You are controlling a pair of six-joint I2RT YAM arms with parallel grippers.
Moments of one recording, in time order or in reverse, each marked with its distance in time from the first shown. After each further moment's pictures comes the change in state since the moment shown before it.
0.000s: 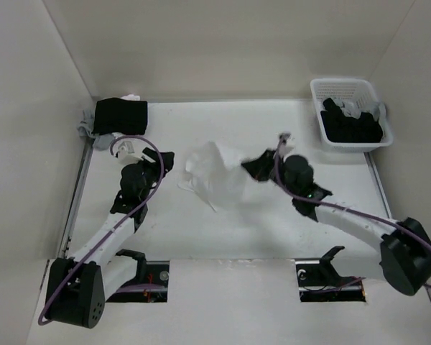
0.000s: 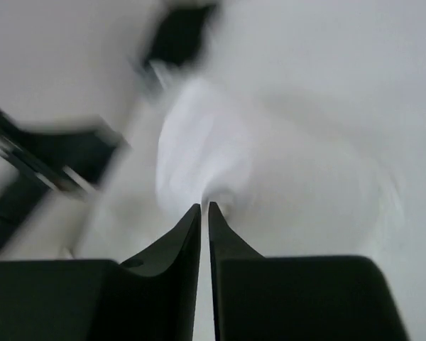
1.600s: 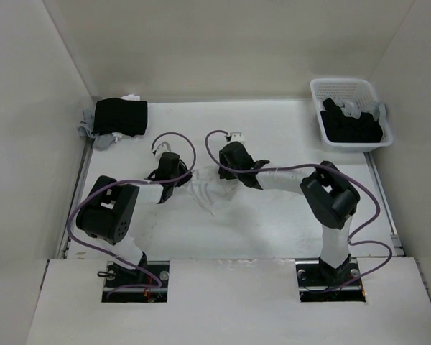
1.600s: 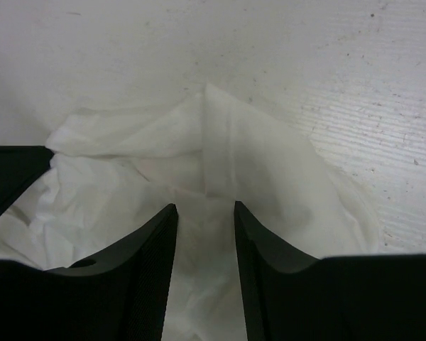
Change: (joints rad) left arm -0.150 0.660 0.218 -0.048 -0.055 0.010; right arm 0.163 0.742 0.478 -0.397 0.280 -0.191
